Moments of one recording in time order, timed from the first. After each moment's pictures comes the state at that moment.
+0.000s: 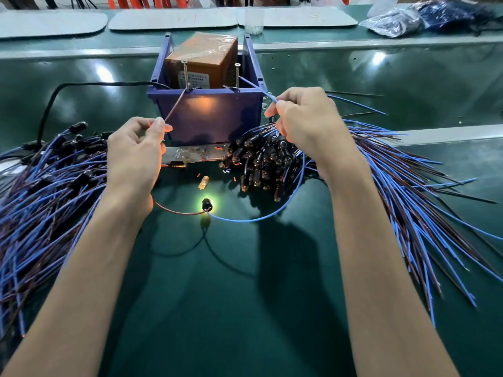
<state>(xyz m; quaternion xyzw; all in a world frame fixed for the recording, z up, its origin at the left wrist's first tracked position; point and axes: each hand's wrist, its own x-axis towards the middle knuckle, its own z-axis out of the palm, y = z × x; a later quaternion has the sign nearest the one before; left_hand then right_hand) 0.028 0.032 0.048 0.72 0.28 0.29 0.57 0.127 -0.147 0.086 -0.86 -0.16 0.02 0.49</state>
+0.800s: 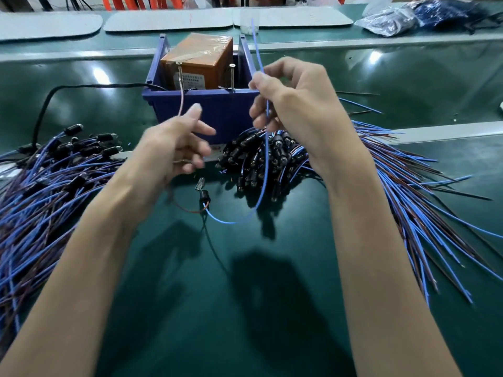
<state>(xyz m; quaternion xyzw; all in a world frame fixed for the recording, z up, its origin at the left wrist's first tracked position) 0.025 0.006 0.075 0.72 0.17 0.07 0.67 0.104 -0.149 0.112 -0.74 -0.22 0.07 0.63</state>
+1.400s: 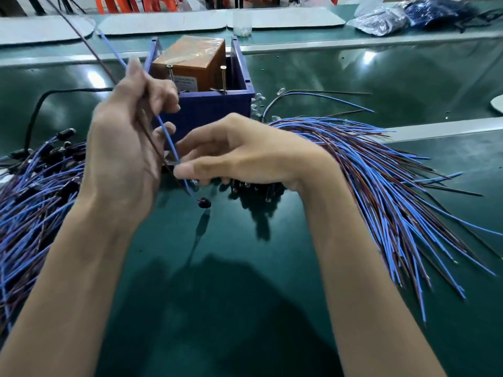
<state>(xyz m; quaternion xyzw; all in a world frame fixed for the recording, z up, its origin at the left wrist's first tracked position) 0.014 -0.003 0.095 0.65 0.06 0.25 0.71 0.084 -0.140 0.102 -0.74 -0.44 0.29 0.42</state>
